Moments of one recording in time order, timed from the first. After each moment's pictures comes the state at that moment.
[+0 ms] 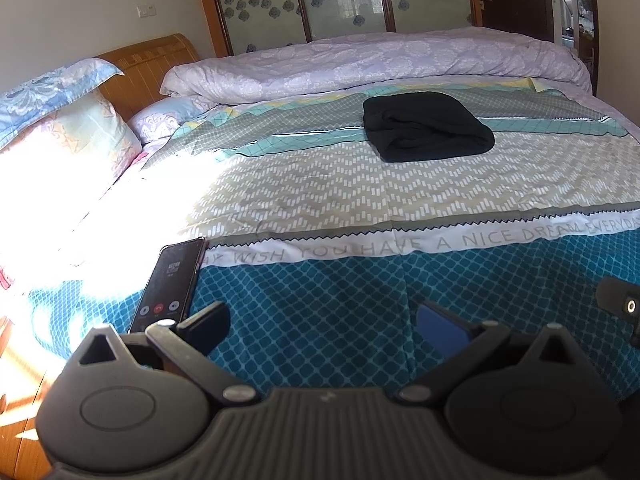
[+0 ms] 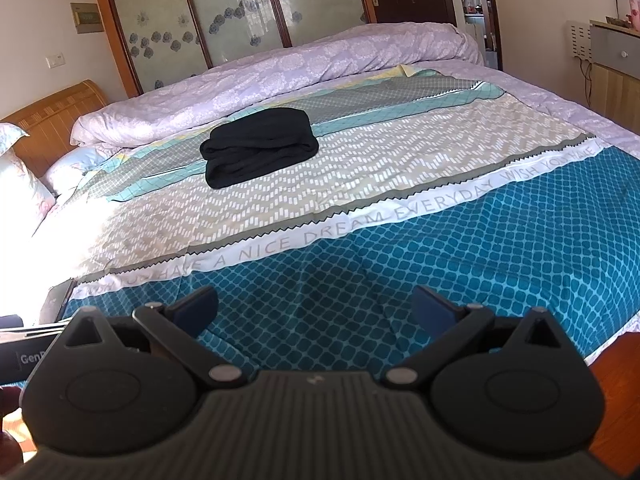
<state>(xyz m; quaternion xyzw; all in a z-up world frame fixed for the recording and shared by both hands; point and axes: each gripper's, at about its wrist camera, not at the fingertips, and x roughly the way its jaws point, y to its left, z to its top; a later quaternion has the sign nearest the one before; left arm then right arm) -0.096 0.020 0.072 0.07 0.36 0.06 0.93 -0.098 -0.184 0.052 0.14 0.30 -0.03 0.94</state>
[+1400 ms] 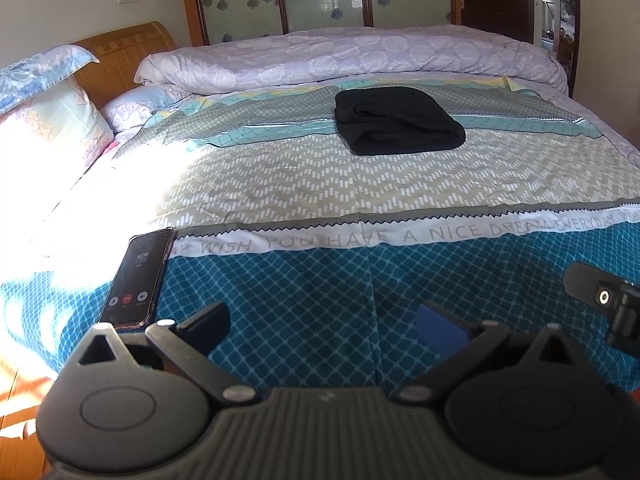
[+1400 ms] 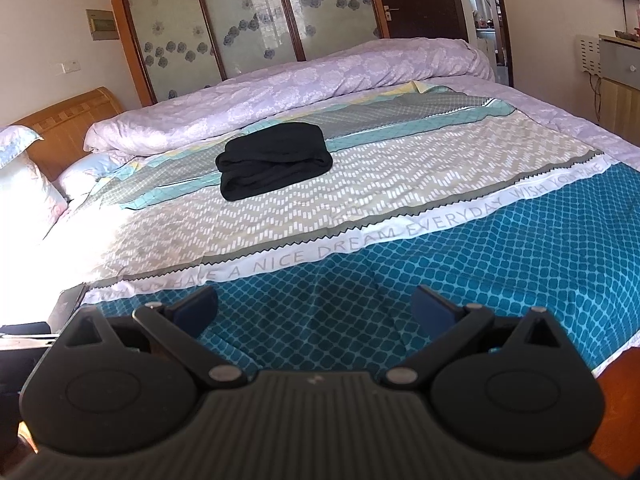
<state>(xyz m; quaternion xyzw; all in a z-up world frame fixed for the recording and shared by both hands) -0.099 0.016 0.072 0.05 0.37 0.02 0.93 -0.103 -0.180 0.059 0.13 0.28 -0.01 0.95</state>
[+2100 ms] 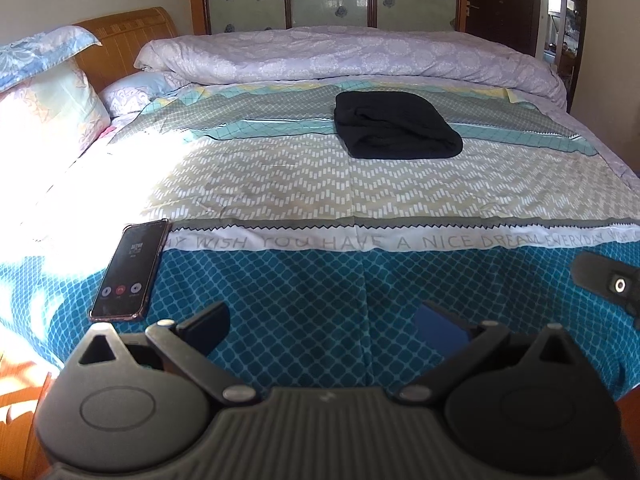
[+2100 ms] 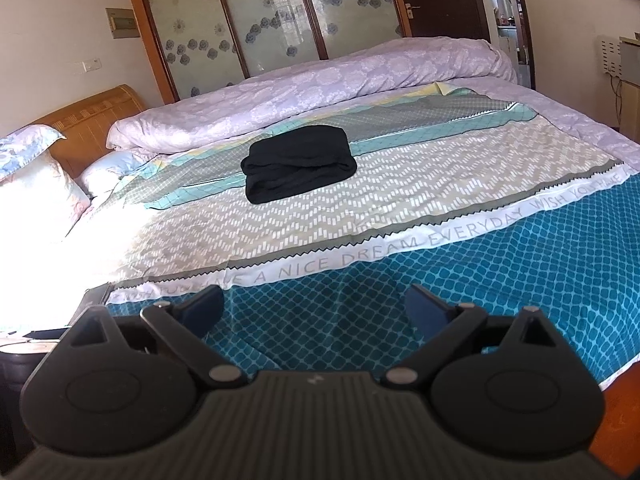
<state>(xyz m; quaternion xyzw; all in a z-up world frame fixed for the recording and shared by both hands) -0.099 0.025 0.082 0.01 0.38 0.01 0.93 -0.101 -0.184 0.083 0.13 0.28 0.03 0.95</state>
